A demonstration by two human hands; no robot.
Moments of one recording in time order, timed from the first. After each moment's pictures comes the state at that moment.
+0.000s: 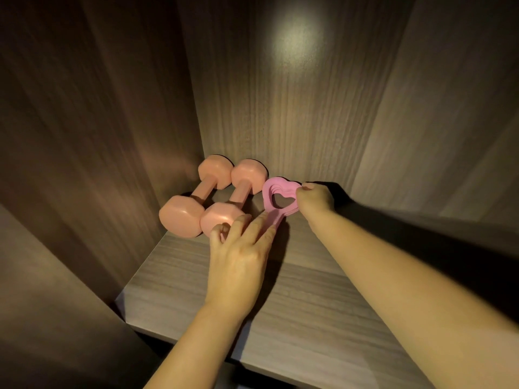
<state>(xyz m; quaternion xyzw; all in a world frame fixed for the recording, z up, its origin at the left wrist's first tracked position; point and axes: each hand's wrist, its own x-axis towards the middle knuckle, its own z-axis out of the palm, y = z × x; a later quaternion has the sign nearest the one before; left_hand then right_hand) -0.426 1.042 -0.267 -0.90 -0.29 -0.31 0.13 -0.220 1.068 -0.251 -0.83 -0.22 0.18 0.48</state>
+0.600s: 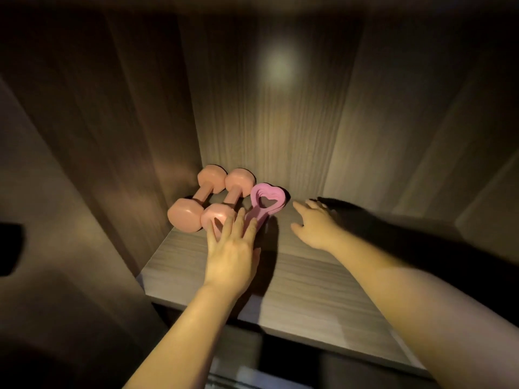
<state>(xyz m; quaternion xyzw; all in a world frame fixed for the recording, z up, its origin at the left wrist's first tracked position) -0.443 1.000 -0.224 -0.92 -0.37 -0.14 0.06 -0.251 0.944 -0.193 -0.87 -0.47 0.14 0.08</state>
